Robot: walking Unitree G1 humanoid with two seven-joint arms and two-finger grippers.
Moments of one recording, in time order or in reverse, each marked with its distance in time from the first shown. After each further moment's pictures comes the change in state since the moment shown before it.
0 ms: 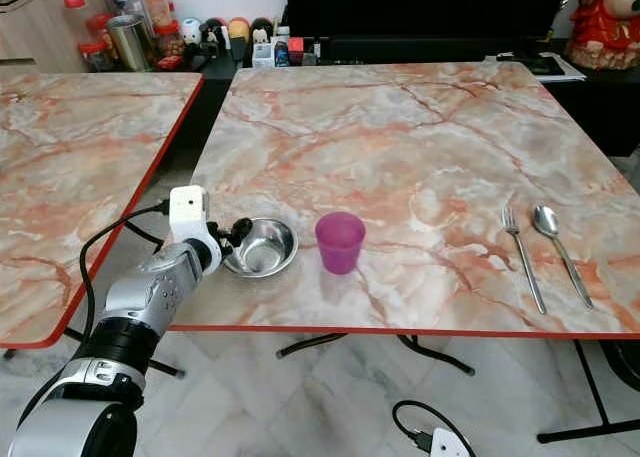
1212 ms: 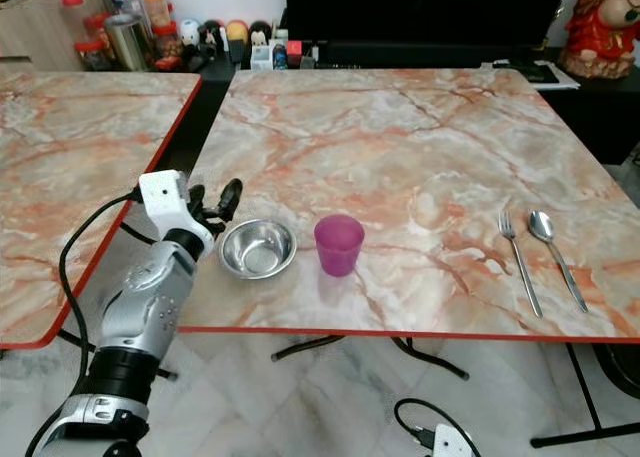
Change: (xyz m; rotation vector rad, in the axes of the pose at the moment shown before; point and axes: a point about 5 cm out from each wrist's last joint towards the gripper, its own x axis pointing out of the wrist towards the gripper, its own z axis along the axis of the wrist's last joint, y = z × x) left arm -0.028 -0.003 0.030 -0.060 -0.421 -0.032; right arm 0.001 -0.004 0.004 -0.037 -0.004 0.004
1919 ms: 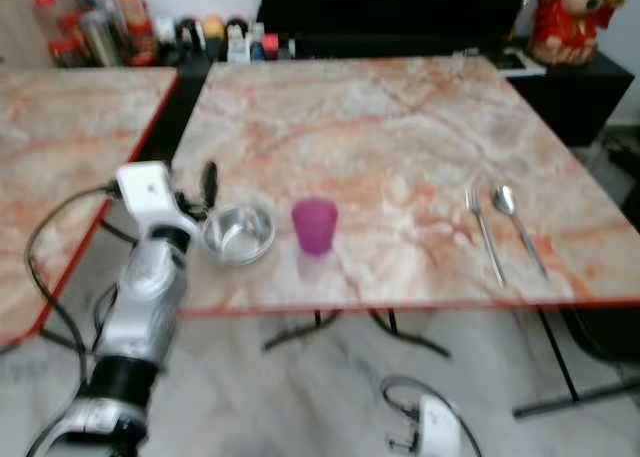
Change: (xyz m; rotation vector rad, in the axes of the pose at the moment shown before) left arm -0.004 -0.016 0.013 0.184 -0.222 0.047; right arm 0.007 0.001 0.025 -0.067 -0.045 0.041
